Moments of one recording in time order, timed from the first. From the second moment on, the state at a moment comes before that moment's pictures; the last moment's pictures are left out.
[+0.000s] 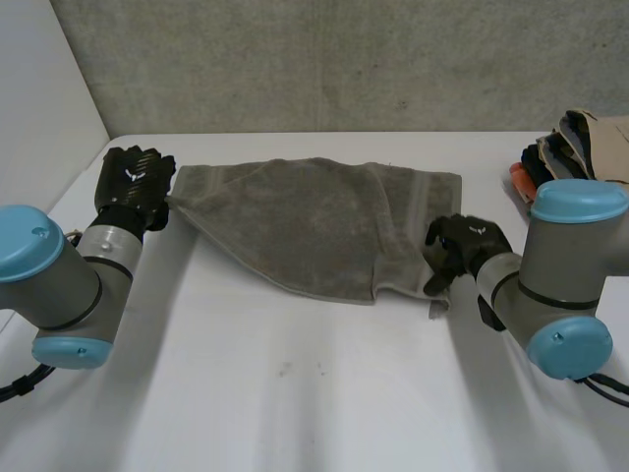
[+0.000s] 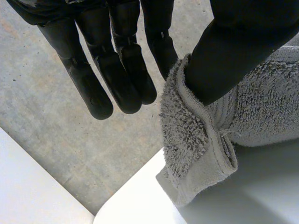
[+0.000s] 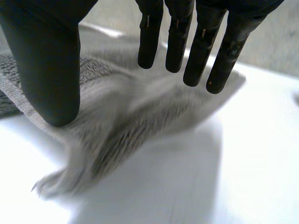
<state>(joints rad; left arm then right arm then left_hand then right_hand) 4.47 -2.03 -1.69 3.85 -1.49 3.56 1.93 -0.92 1.39 -0.07 1.53 3.14 1.15 1.20 1.19 1.20 0.98 0.46 0.52 0.52 0.52 0.34</state>
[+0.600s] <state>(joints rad) 4.47 -1.97 -1.70 3.70 -1.49 3.58 1.92 -0.94 1.43 -0.04 1.53 3.06 1.15 1.20 1.19 1.20 0.98 0.98 1.18 1.18 1.19 0.99</state>
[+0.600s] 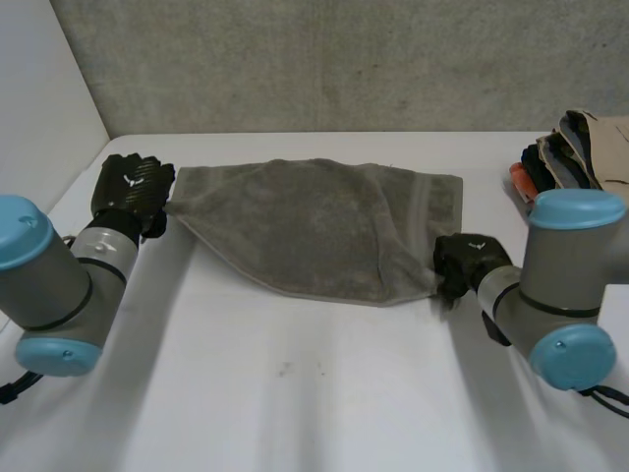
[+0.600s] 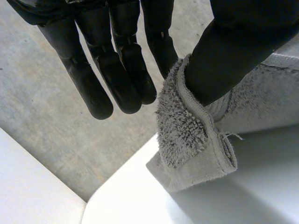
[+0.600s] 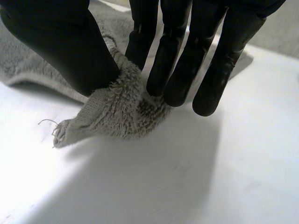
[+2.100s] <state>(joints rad) 4.31 -2.14 -1.51 3.54 -1.66 3.88 1.82 -1.02 1.40 -0.38 1.52 2.58 0.19 0.20 0.21 0.20 0.05 0.20 0.22 0.21 0.24 0.07</state>
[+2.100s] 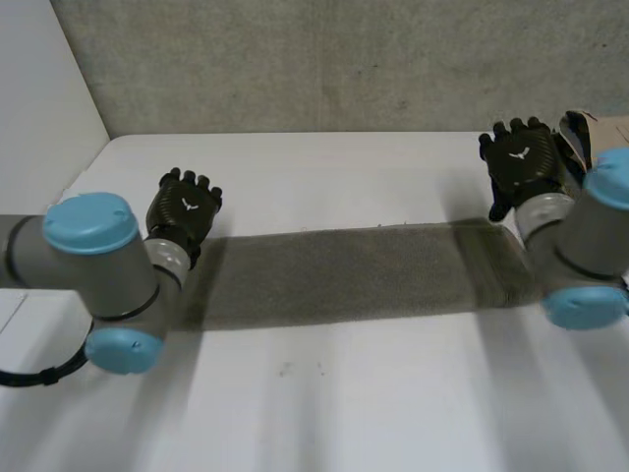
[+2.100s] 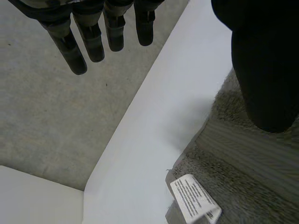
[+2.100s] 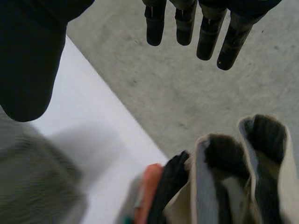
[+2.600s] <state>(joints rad) 4.32 -1.95 -1.73 3.55 -1.61 3.59 1.62 -1.03 1.63 -0.14 1.33 2.55 0.19 0.20 0.21 0.20 0.05 0.52 0.57 0.57 0.57 0.38</state>
